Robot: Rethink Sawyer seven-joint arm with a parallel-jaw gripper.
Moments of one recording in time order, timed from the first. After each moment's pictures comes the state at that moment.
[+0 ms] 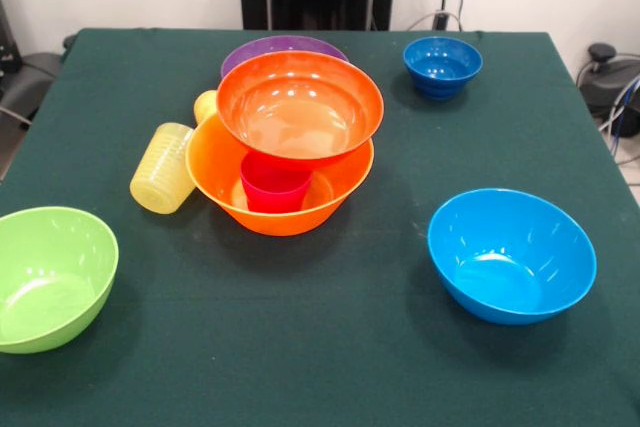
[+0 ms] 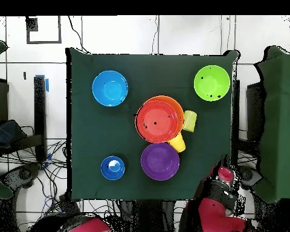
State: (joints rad) arm -0.14 -0.44 -0.84 1.90 -0.64 -0.84 1.01
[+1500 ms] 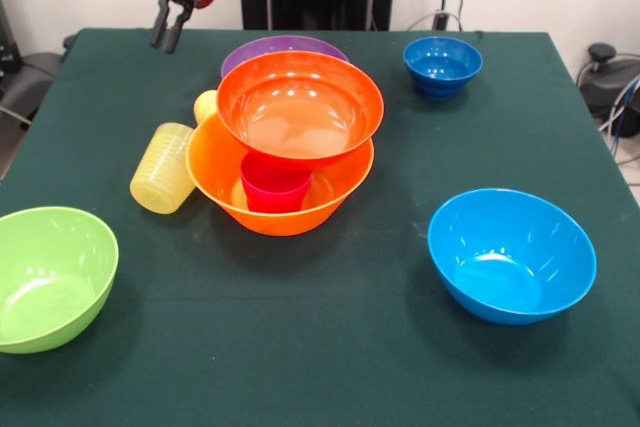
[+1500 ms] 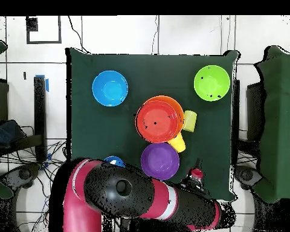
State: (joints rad) arm -0.04 0.11 -0.86 1.90 -0.33 -1.09 1.01
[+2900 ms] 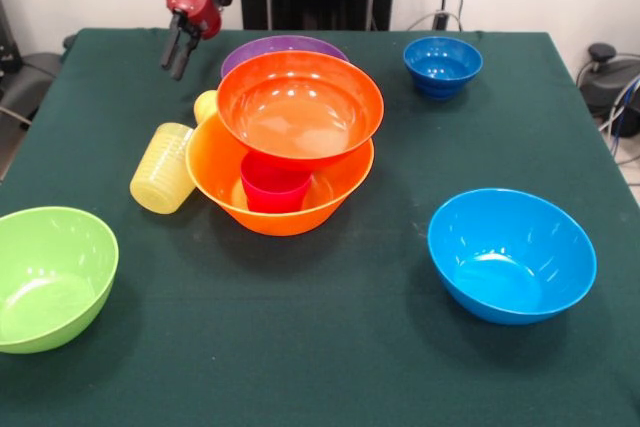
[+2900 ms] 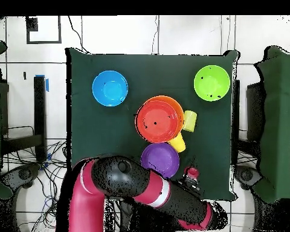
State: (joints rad) arm -0.02 0.33 -0.86 1.90 -0.09 -1.38 1.01
